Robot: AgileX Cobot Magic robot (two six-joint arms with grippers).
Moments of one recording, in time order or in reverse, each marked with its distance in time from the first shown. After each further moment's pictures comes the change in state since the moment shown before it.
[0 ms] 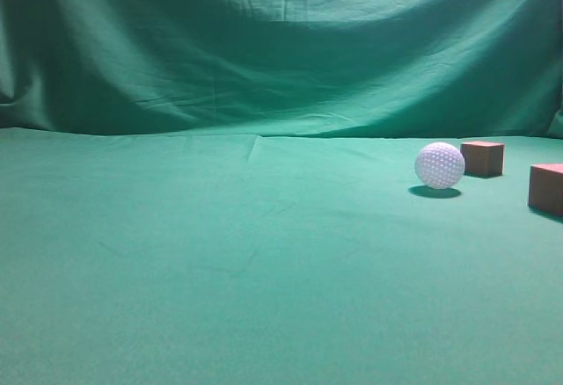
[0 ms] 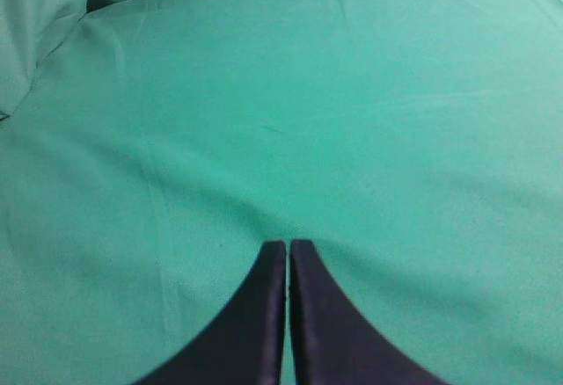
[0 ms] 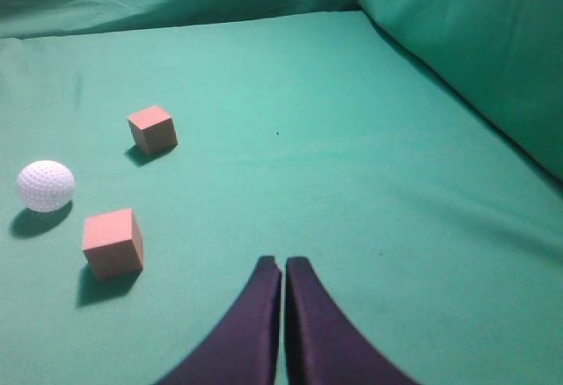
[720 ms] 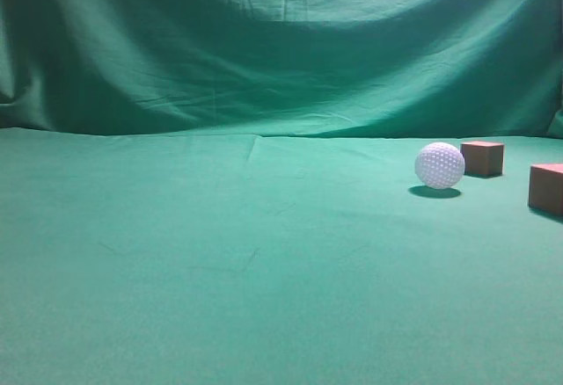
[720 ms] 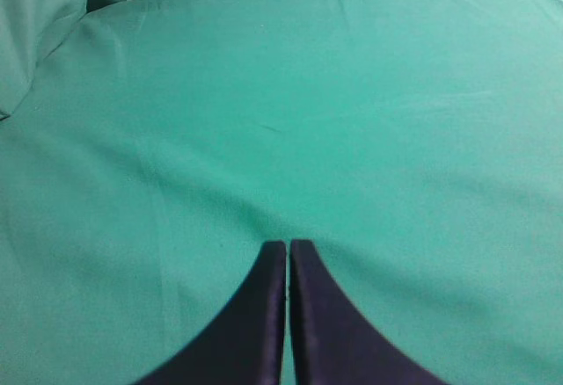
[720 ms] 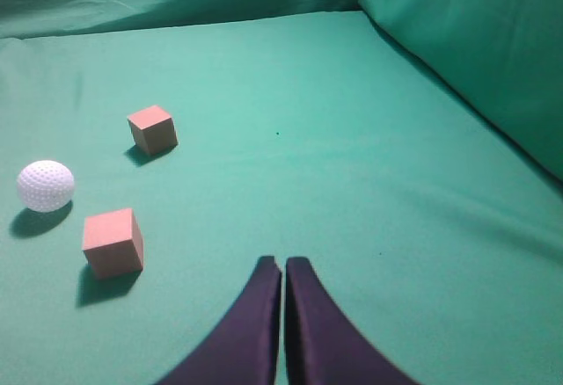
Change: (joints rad) left arm 0.000 0.000 0.000 0.000 0.000 0.000; right arm 0.000 0.000 0.000 0.000 0.000 0.000
